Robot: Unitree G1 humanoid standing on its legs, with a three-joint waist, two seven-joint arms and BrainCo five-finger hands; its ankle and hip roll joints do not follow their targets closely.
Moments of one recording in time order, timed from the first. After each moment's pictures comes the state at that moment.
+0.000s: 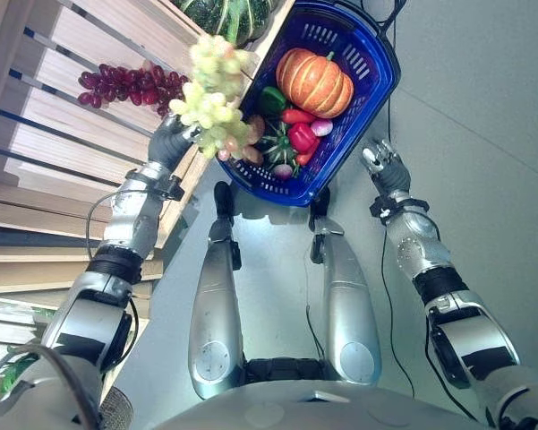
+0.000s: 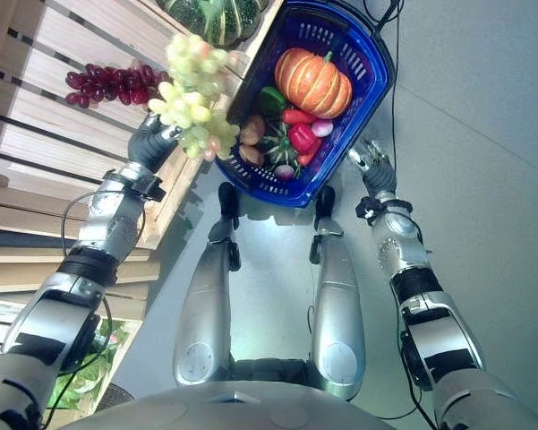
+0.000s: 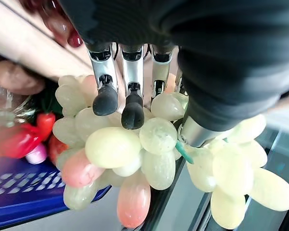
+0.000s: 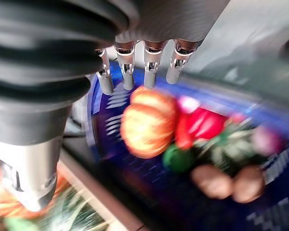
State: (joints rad) left arm -0.61 0.53 -0.29 0.59 -0.76 -0.36 -0.36; right arm -0.50 -0.41 0.19 0.61 0.78 -0.23 0.06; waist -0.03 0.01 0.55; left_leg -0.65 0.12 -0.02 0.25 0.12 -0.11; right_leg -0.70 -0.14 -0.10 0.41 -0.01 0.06
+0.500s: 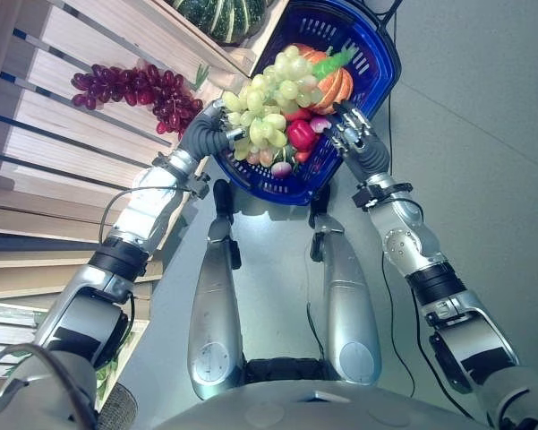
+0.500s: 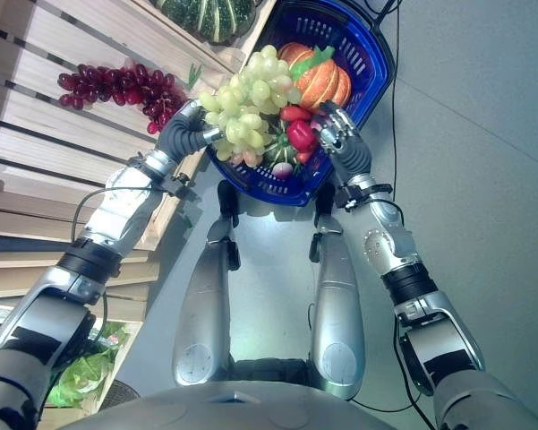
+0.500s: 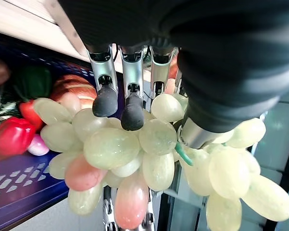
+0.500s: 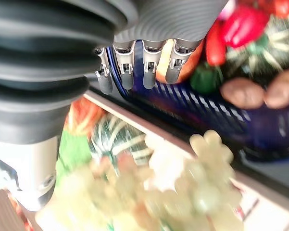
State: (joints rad) left arm -0.64 0.58 -0.41 0.35 -0.48 -0.35 -0.22; right arm -0.50 -0.41 0.32 0.30 0.91 -0.13 0.15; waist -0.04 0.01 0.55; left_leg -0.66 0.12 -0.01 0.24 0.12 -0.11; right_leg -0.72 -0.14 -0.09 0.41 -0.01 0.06
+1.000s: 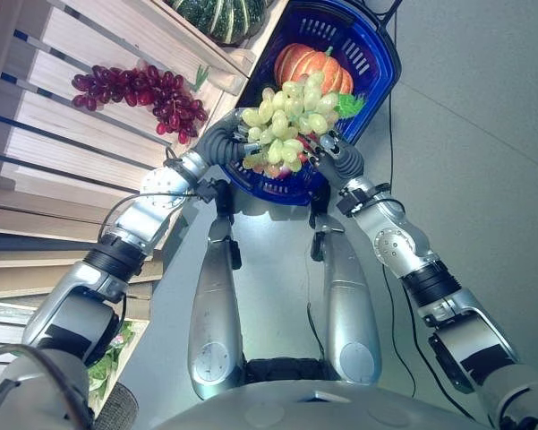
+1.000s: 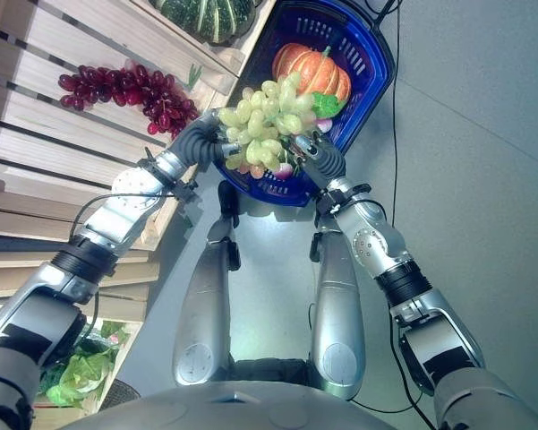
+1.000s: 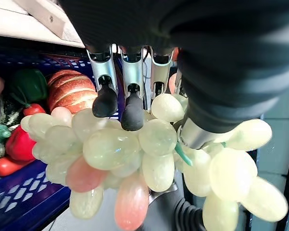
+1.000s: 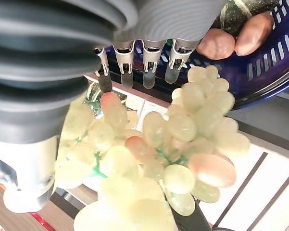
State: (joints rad) left arm -0.66 0.65 -0.51 0.29 -0.30 -0.32 -0.17; right arm -0.51 -0.42 0.40 0.24 1.01 -0.05 0.19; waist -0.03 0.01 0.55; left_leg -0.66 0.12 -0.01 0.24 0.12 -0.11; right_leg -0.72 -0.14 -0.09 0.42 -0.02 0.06
